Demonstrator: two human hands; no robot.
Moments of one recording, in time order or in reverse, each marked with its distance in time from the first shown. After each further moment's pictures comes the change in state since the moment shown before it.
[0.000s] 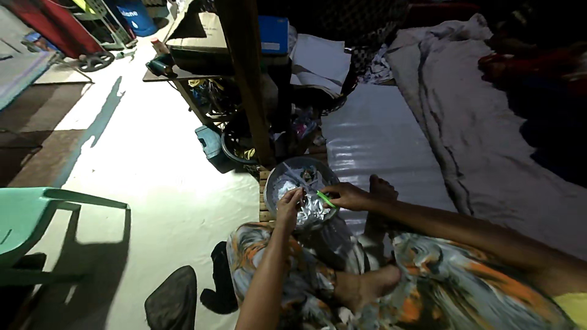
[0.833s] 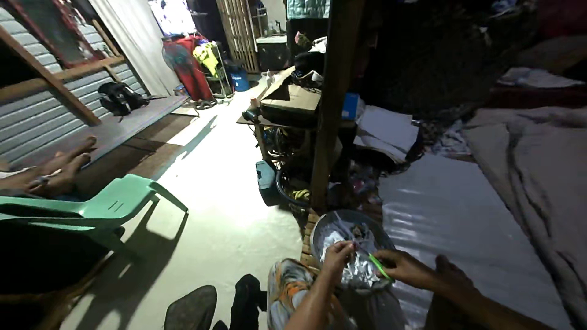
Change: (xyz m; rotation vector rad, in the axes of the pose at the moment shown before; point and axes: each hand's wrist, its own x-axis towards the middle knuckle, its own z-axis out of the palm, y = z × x) left_hand 0.003 -0.004 0.000 0.081 -0.017 -0.019; right_hand 0.010 0.016 0.005 0.002 -0.034 0.015
